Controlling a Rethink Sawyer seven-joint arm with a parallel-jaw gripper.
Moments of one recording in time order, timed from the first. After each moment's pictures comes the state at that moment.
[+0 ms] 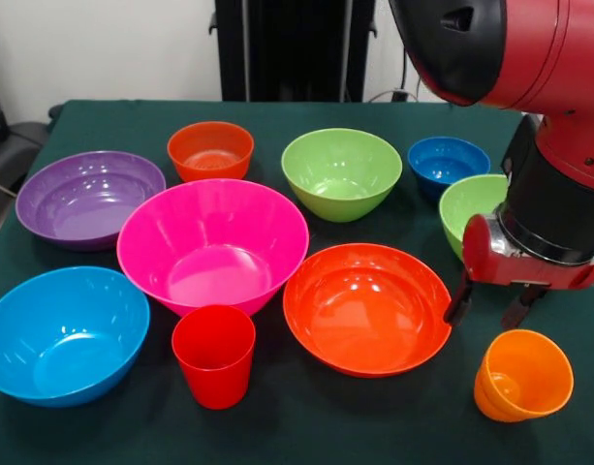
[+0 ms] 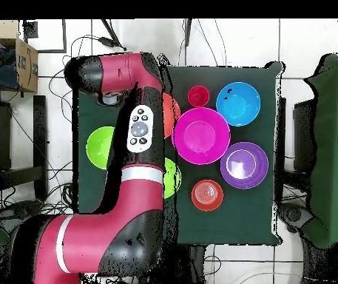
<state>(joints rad) 0.09 -0.08 -0.20 0.60 0.04 1.09 1.76</state>
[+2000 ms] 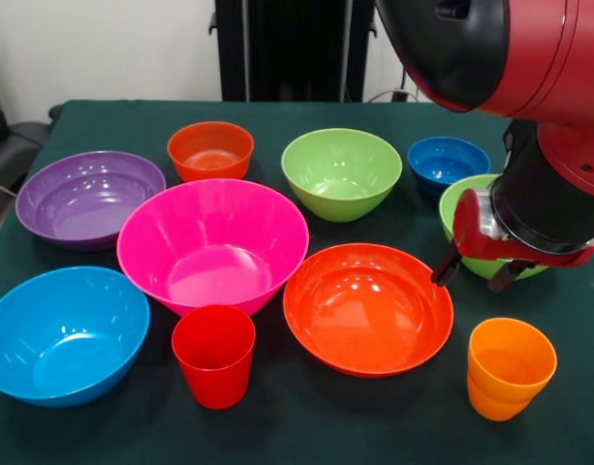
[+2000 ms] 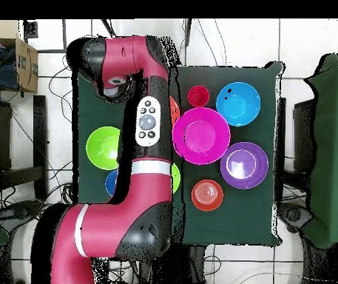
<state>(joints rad) 0.05 0.03 -0.21 0.32 0.06 1.48 1.76</state>
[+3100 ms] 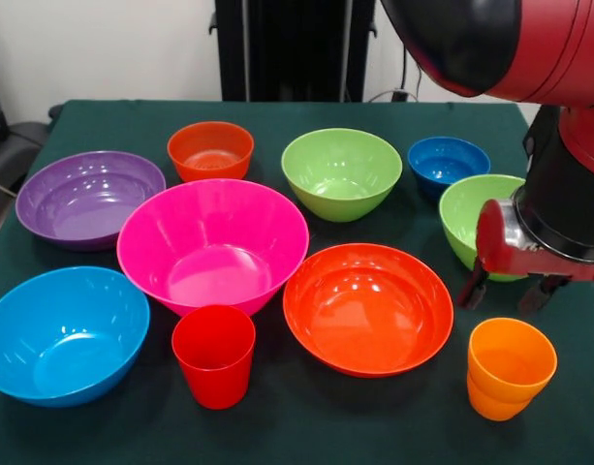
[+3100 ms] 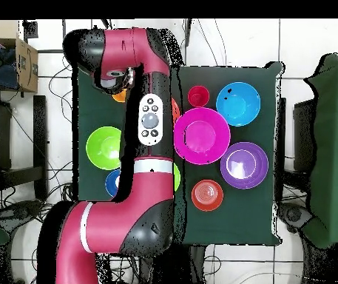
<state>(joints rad) 0.05 0.06 -0.24 0.24 0.13 1.41 1.76</state>
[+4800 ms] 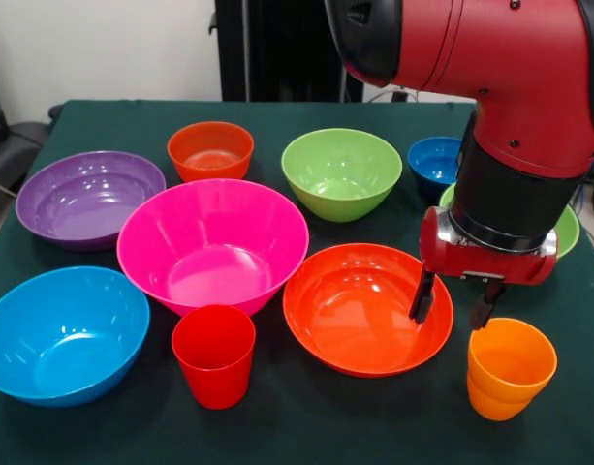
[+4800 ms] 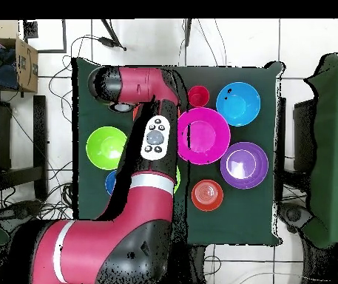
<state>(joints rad) 0.07 -0.16 -0.23 0.83 0.13 0.86 1.76</state>
